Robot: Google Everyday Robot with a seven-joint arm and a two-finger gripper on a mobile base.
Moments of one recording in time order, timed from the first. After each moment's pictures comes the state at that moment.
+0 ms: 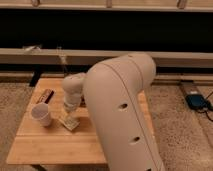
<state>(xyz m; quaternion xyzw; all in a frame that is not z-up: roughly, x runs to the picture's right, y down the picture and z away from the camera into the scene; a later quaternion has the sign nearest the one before) -0.214 0.156 0.834 -0.43 -0.02 0.34 0.84</state>
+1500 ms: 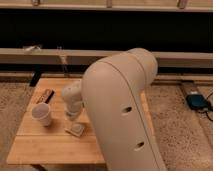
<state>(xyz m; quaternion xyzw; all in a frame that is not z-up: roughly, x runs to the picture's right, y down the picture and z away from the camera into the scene) -0.186 0.196 0.821 -0.39 -0.01 0.23 0.89</state>
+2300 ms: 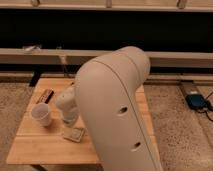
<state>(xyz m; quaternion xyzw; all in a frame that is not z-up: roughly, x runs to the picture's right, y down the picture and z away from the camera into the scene) -0.197 0.227 0.806 -0.40 -0.01 0.18 0.90</state>
